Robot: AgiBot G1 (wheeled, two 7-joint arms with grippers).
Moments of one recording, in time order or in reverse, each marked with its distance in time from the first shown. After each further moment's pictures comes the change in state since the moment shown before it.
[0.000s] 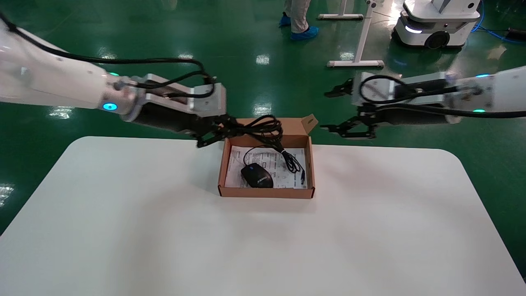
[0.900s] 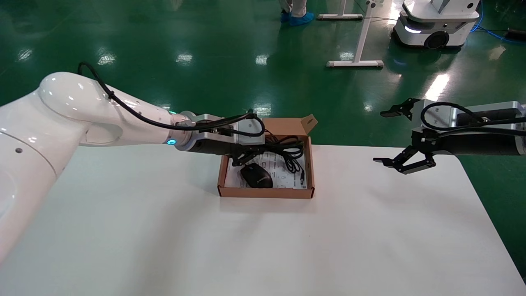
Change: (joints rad) left arm 0.216 0.063 0.080 -0.236 -0.023 -0.275 -0.092; right arm 0.005 0.159 -0.007 -0.092 -0.014 -0.104 -0.035
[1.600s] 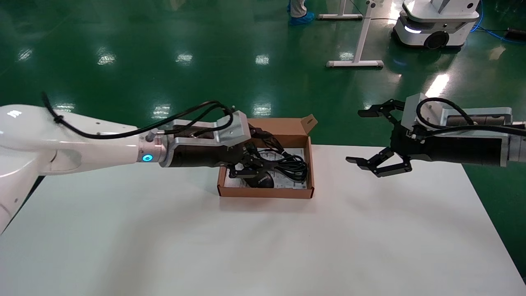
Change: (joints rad) left arm 0.169 -0.194 -0.167 -0.259 -0.182 0.128 -0.155; right arm -0.200 0.091 0.157 0.324 0.128 -0.025 0.231
